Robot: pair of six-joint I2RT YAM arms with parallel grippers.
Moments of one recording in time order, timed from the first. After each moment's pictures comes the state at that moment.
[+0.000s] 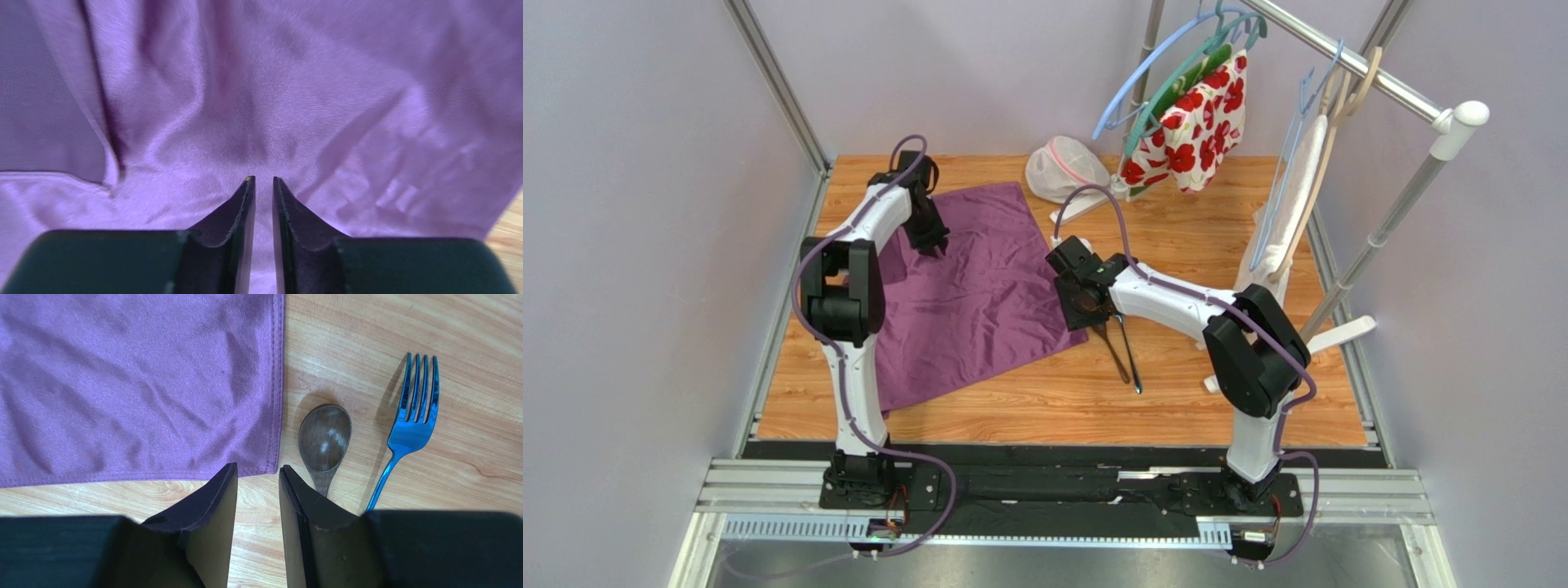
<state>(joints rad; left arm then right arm) -0.09 2.17 1.77 -0.80 -0.02 -0.52 0.75 1.86 1.32 -0.60 0.17 0.41</state>
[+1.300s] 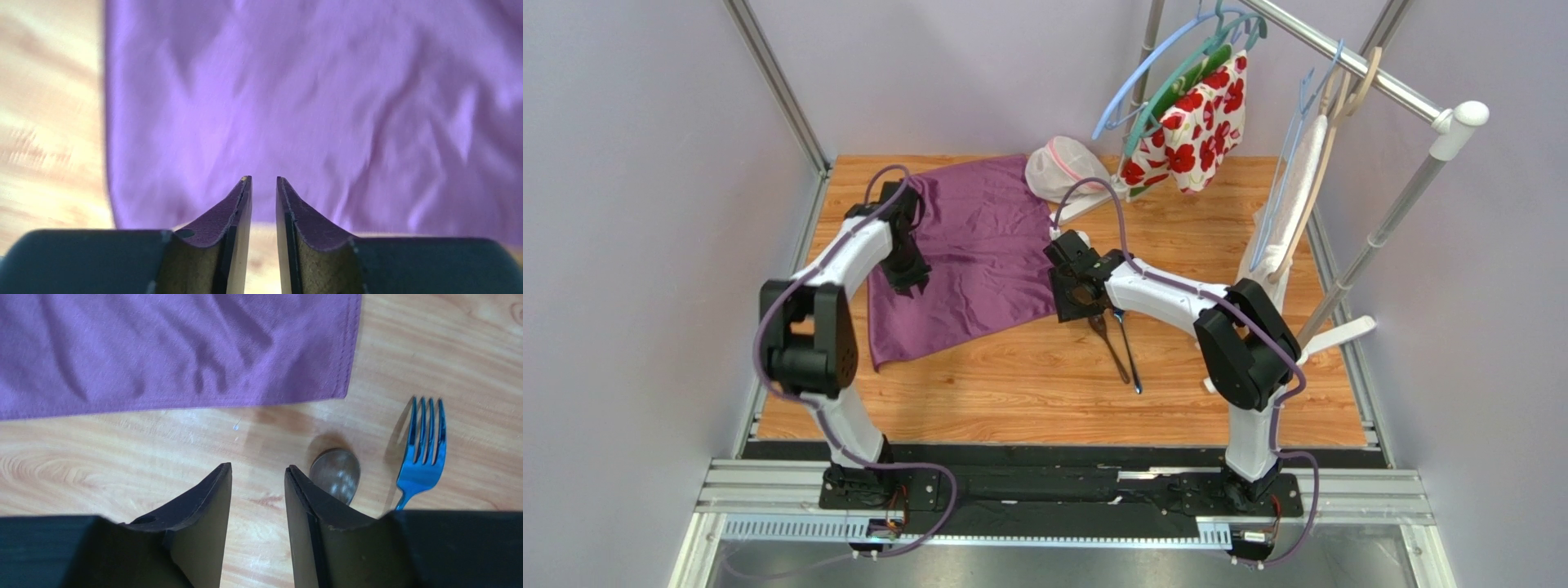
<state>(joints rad) -0.10 1.83 1.39 -0.85 -0.16 -0.57 0.73 1.90 1.36 -0.54 0.16 0.44</state>
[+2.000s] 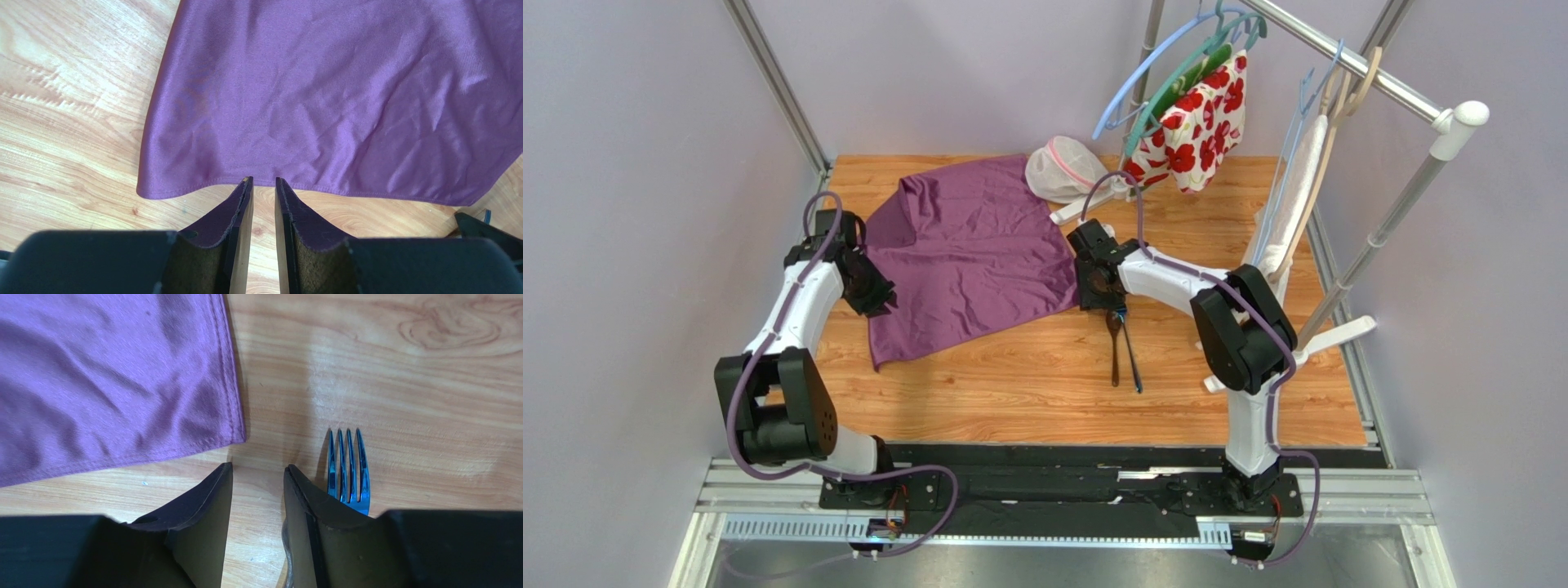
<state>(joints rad) 0.12 1.44 1.08 -0.79 0.04 -0.61 0.61 1.98 1.37 -0.52 0.18 0.43</state>
